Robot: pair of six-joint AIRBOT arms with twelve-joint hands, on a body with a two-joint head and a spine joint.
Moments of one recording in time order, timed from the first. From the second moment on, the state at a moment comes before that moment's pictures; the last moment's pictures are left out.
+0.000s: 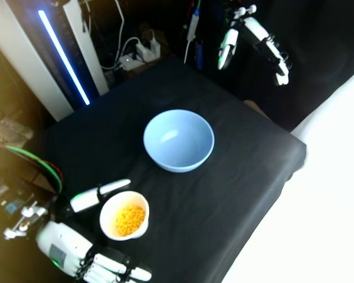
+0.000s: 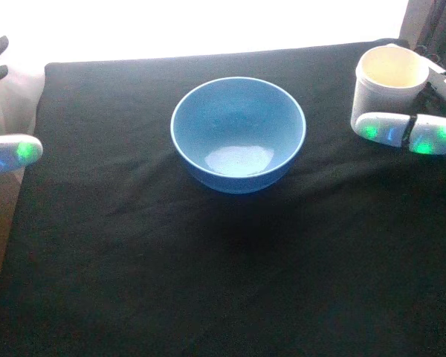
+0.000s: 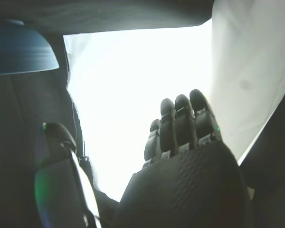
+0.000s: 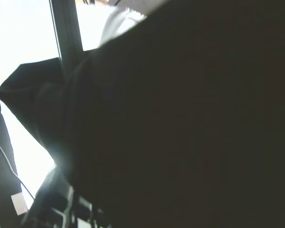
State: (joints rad) left arm 1.07 -0.92 1.24 -0.44 -1.16 0.55; right arm -0.84 -1.40 1.71 0.45 0.91 -0.05
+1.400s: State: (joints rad) left arm 1.07 -0.93 1.25 -0.44 -1.15 0.54; right arm -0.81 -1.41 1.73 0.40 0.93 -0.02
